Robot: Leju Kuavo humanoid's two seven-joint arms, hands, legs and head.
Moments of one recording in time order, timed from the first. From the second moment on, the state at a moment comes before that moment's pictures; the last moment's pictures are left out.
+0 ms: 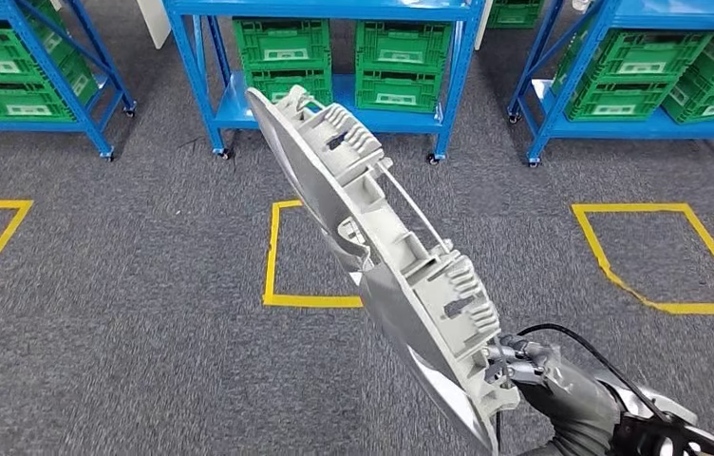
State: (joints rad) left arm 0.28 -0.35 0.94 -1.26 -0.56 -0.55 -0.11; right arm 0.02 -0.44 0.29 -2.15 -0.19 0.62 -0.37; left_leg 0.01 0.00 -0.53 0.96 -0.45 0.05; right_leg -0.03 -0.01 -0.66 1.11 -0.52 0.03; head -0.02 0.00
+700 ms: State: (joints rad) left arm 0.31 -0.36 0.93 -1.28 -0.51 -0.53 -0.10; right arm 0.04 -0.44 0.27 -2.15 -0.15 0.63 -0.39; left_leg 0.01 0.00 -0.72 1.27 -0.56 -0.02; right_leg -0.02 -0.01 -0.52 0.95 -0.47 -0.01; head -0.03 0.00
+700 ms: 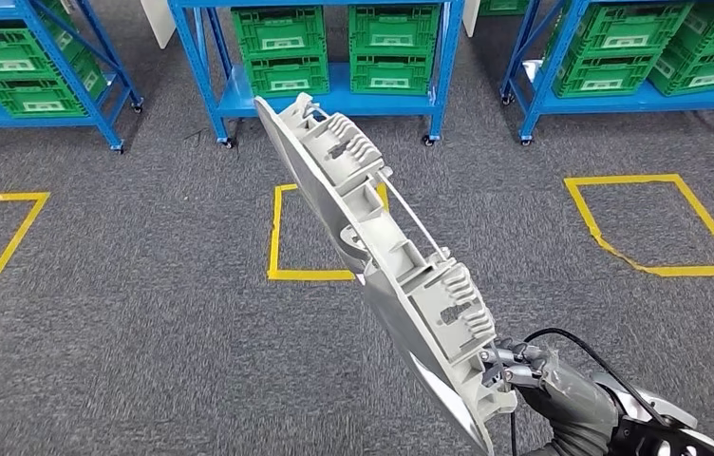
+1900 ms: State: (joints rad) left arm 0.33 -0.35 0.90 -1.32 -0.42 -0.51 -0.08; right arm -0.11 -0.44 0.34 -2.15 -0.10 0.65 -0.33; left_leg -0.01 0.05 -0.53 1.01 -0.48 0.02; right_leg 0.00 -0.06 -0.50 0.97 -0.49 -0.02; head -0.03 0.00
